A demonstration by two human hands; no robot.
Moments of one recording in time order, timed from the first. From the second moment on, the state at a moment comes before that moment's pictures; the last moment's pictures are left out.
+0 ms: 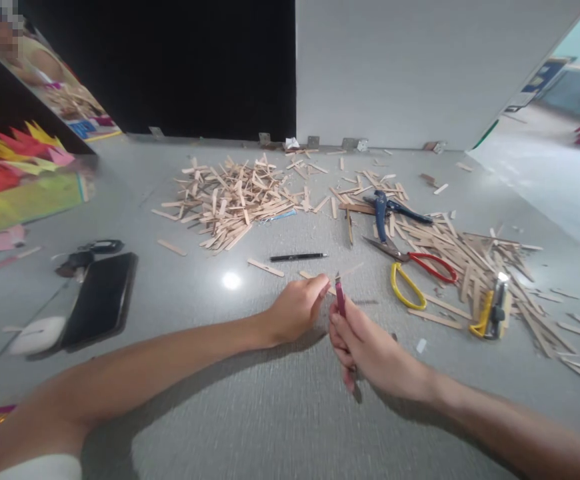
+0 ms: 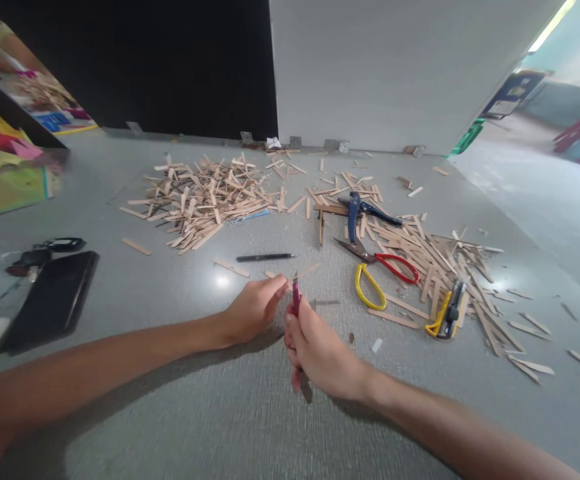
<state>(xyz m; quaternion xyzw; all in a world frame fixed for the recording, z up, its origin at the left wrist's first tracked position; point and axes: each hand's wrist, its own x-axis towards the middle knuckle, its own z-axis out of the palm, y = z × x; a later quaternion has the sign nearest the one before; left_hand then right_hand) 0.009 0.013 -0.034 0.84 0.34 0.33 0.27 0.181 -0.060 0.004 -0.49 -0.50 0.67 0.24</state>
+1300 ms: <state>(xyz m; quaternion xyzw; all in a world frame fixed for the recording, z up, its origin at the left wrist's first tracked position) 0.005 0.015 -0.041 0.86 0.31 0.32 0.27 0.216 -0.017 0.029 -0.37 -0.47 0.79 0.11</state>
